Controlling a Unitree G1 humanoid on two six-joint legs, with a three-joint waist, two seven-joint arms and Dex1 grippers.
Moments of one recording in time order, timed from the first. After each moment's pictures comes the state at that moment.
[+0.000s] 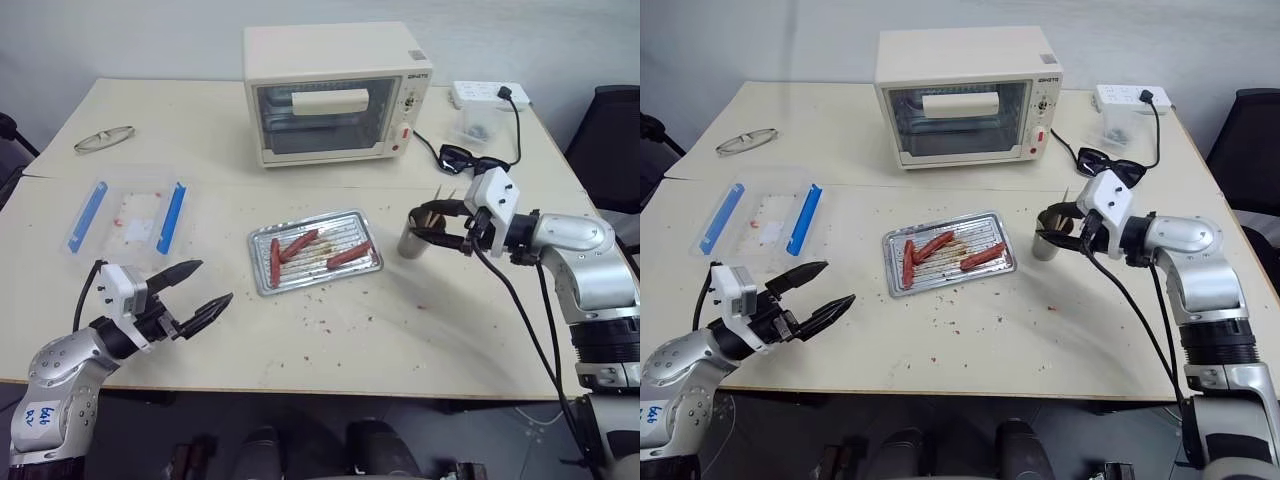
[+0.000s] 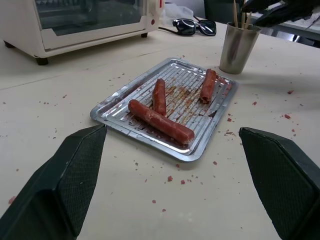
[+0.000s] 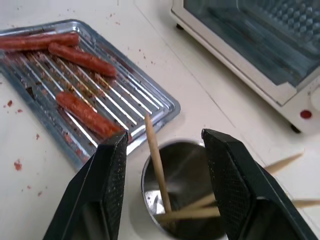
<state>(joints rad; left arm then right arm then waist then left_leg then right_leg) 0.06 0.60 0.35 -0.23 -0.59 0.20 -0.84 -0.65 -0.73 -0.01 0.16 0.26 0.24 1.05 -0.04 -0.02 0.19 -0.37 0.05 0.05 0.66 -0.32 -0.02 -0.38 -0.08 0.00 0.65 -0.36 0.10</state>
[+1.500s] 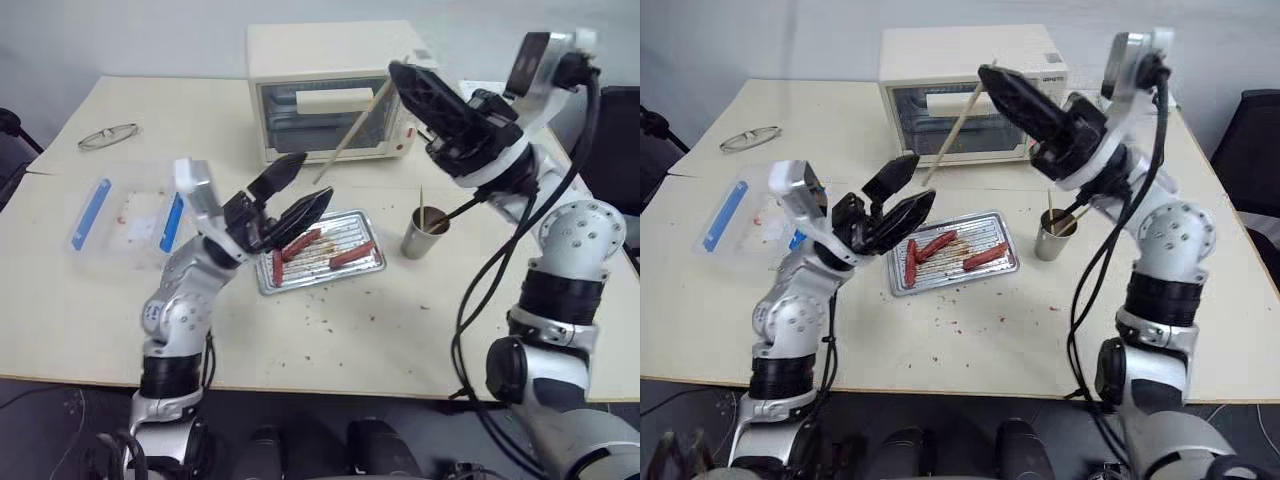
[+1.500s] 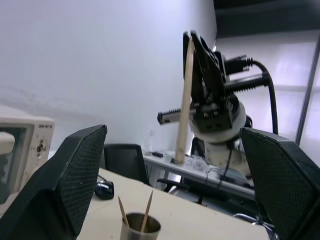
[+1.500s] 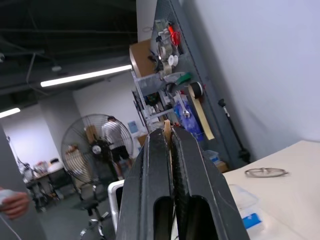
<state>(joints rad) -0.55 0.20 0.13 -0.15 -0.81 0.32 -0.76 -0.90 -0.32 -0.33 -0.04 1.15 0.89 0.73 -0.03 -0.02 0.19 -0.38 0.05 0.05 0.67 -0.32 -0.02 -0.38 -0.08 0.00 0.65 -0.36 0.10</state>
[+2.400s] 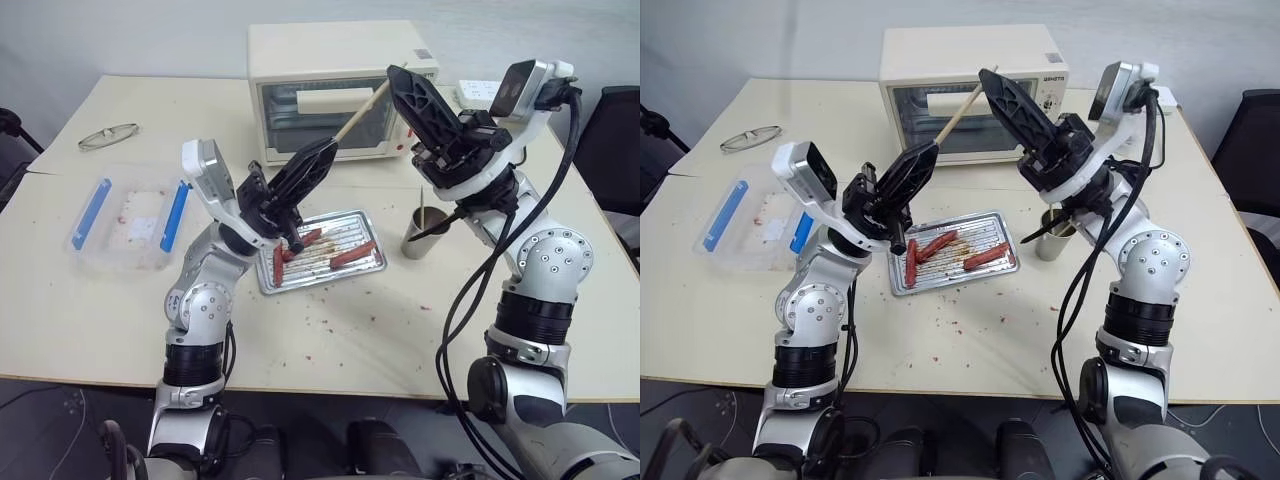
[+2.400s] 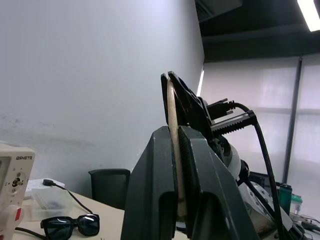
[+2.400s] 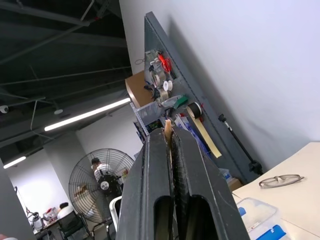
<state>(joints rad) -0.59 0.12 0.12 -0.15 -0.82 0.31 -0.73 -0.81 -0.24 -0.32 -0.08 1.29 0.83 0.57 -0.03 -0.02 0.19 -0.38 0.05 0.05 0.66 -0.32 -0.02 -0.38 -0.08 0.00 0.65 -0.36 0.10</state>
